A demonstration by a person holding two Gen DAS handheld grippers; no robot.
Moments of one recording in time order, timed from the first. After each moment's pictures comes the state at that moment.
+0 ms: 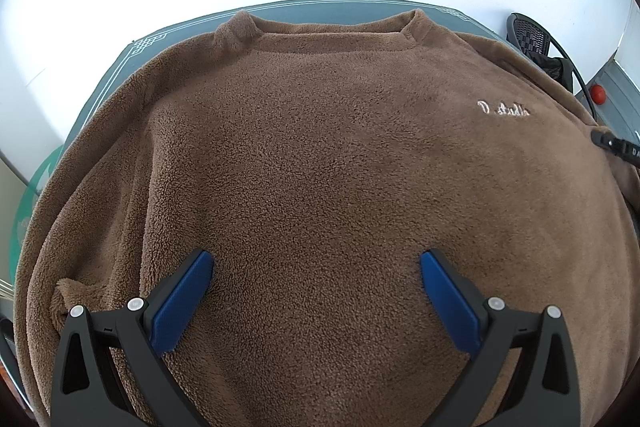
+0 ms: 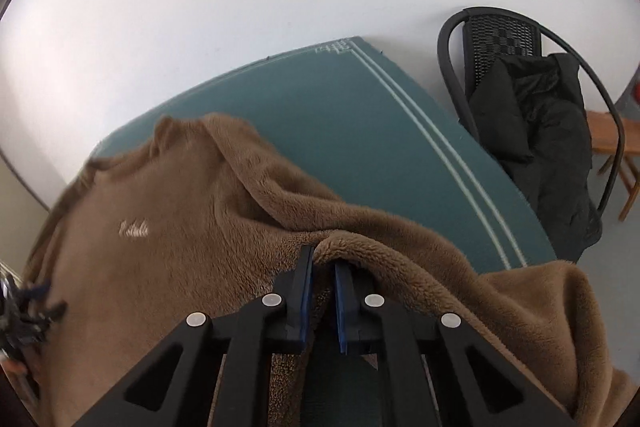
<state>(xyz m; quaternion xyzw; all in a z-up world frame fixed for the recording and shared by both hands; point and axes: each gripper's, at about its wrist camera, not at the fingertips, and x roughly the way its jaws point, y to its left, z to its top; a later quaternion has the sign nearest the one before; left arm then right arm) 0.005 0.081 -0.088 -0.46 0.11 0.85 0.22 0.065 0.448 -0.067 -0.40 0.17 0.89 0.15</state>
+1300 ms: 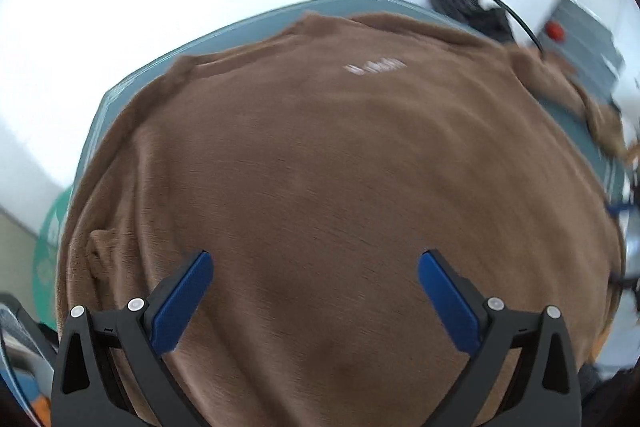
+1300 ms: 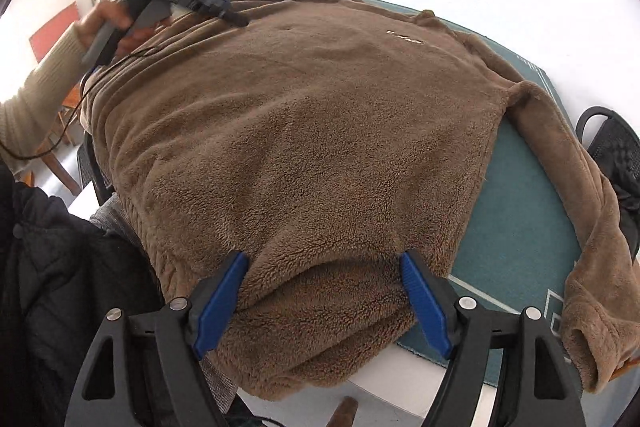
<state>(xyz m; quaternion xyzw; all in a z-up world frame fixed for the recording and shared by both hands) 0.129 0.098 -0.048 -0.43 0.21 0.83 0.30 0.281 0.275 -0.089 -0.45 -0.09 0.88 -0.13</state>
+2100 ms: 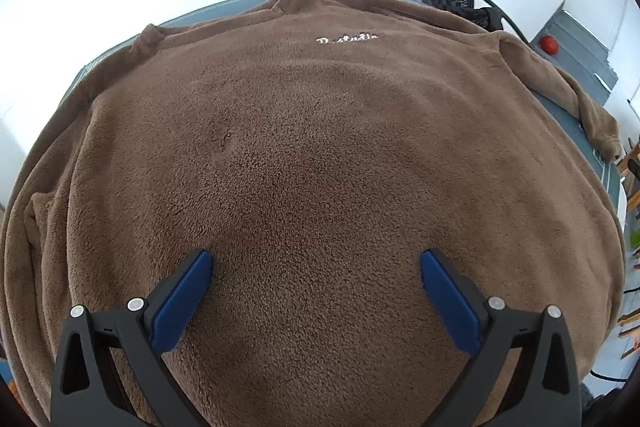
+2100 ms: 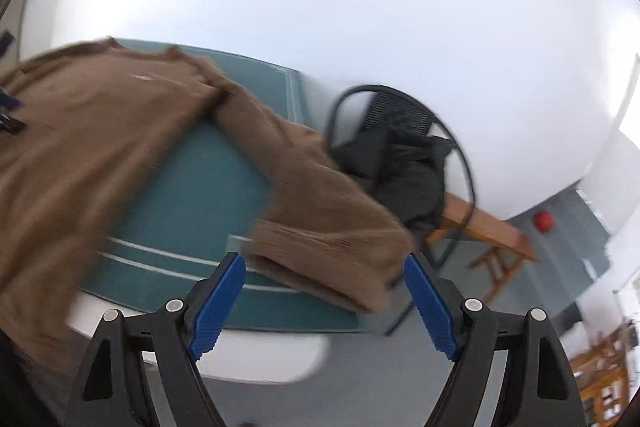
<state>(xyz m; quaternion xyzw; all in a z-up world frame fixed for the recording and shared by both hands) 0.132 0.112 -0.079 -0.46 0.16 0.82 0.30 0.356 0.374 -0.063 -0.35 -0.12 0.89 0.27</state>
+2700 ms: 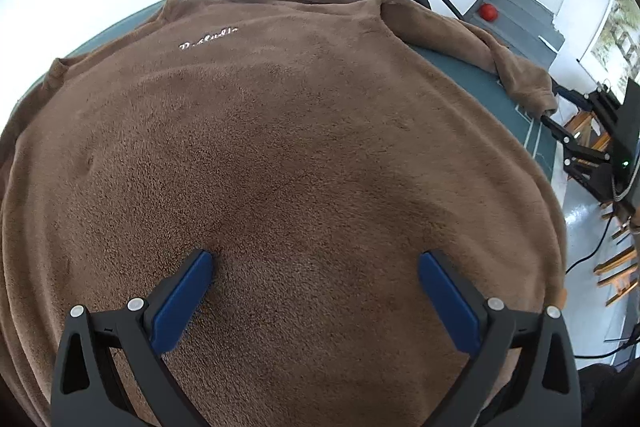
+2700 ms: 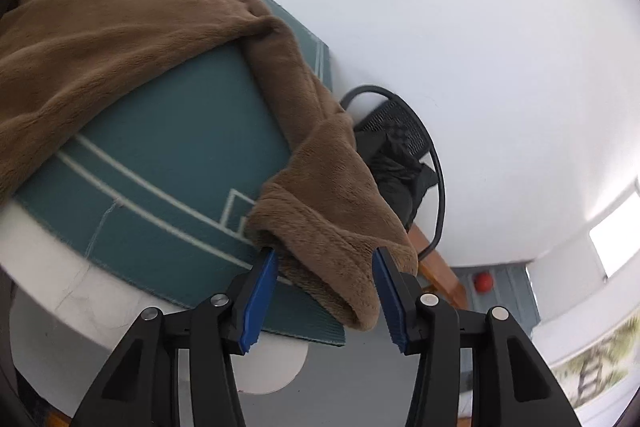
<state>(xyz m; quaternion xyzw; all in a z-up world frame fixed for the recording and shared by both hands) 0.187 0.173 -0.076 -0.45 0.19 0.77 0.41 0.335 0.343 -0.102 -0.41 -0.31 0.82 0.26</state>
